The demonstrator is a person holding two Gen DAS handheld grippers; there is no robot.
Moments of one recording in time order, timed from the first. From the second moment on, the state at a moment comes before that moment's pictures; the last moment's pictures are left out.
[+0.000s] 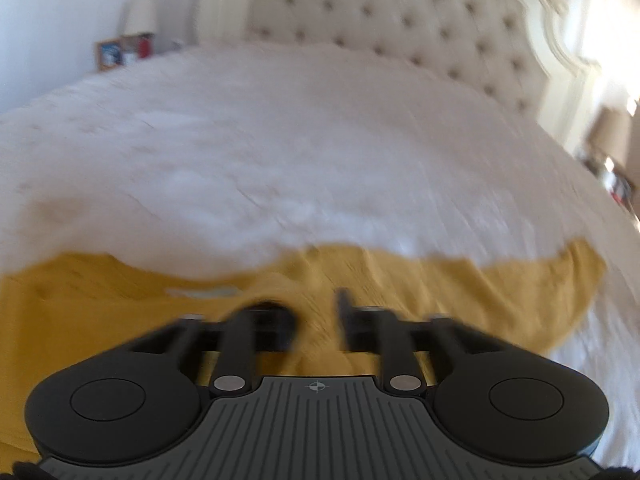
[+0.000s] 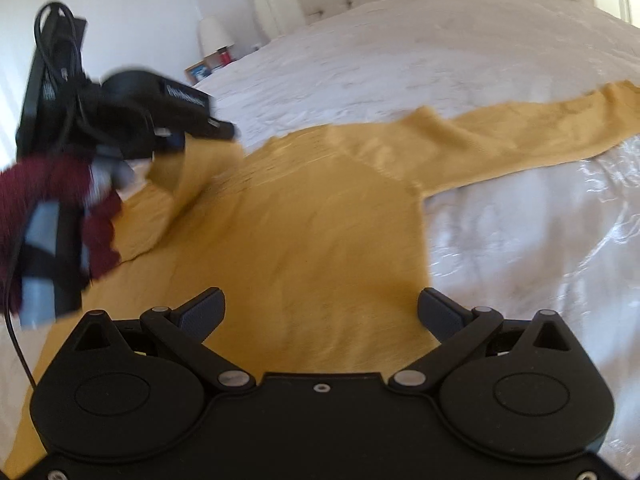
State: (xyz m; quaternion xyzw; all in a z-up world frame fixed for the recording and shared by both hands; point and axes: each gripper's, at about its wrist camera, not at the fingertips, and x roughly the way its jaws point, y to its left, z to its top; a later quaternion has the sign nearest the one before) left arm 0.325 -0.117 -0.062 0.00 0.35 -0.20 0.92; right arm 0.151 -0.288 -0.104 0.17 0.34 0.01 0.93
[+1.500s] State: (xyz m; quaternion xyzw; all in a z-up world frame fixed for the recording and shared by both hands) left arm 0.247 0.081 -0.118 -0.01 0.37 -0.13 0.92; right arm 0.275 -0.157 -0.092 -0.07 0.34 0.03 0.94
